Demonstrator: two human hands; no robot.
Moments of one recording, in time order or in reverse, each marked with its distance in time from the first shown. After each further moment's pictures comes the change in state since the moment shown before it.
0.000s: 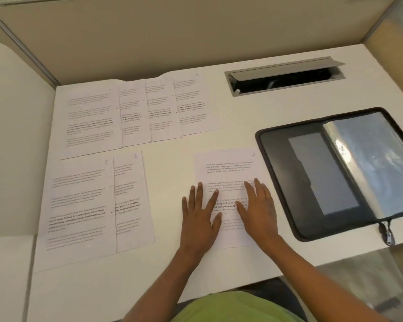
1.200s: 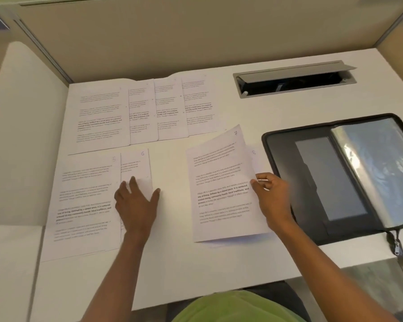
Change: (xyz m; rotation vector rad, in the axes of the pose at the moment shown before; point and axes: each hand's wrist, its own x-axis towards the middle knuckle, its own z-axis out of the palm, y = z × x) left_hand 0.013 -0.116 -0.092 0.060 0.230 -0.668; right_hand 0.025 -0.018 -0.061 0.868 0.065 0.200
